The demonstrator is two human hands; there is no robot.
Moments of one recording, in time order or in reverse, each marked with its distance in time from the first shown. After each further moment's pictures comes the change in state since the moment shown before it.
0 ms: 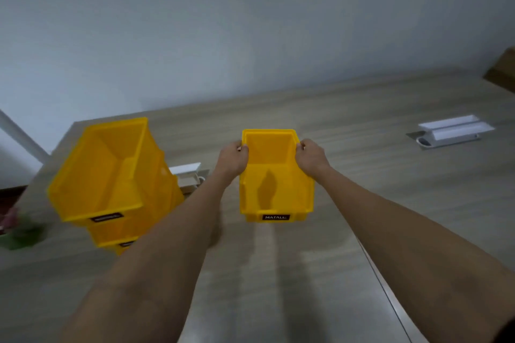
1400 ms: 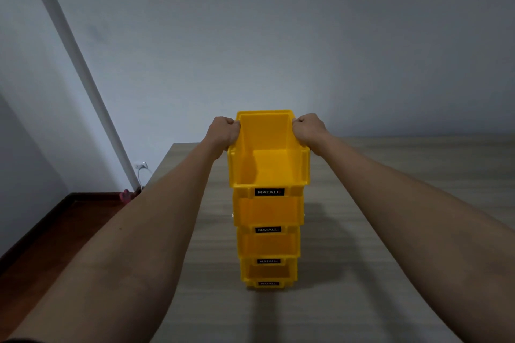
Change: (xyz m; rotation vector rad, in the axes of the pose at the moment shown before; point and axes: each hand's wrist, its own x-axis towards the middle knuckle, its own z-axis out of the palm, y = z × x) left_hand -0.035 -0.094 -0.373 -0.129 0.276 -0.053; right_hand -0.045 -0.348 0.162 0.119 -0.037 -0.251
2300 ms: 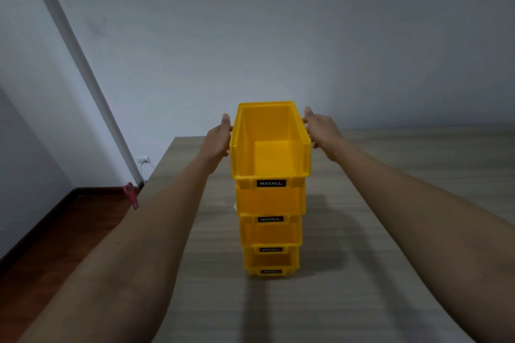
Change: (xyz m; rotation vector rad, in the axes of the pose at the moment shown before) left_hand -0.015 -0.048 0.002 -0.184 -0.062 -0.028; right_hand -0.008 0.040 -0.004 0.203 -0.006 0.001
